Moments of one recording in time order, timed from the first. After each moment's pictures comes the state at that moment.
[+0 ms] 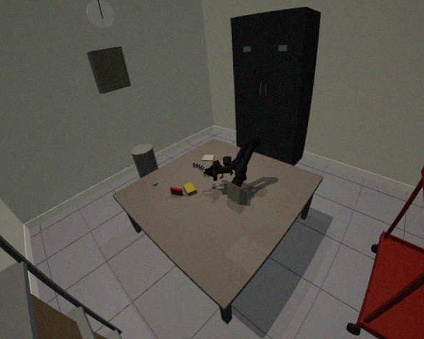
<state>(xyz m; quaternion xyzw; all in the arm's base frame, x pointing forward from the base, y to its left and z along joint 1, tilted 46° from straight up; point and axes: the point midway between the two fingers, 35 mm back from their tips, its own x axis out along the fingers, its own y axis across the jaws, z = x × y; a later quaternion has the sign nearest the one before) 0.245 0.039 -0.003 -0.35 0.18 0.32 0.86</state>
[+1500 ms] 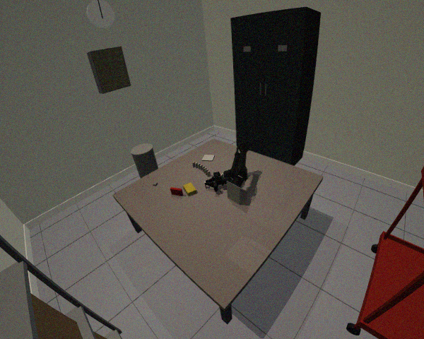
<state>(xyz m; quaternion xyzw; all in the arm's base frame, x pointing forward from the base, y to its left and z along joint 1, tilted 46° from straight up) 0.237 -0.036 -0.079 -0.35 0.19 0.32 0.86</state>
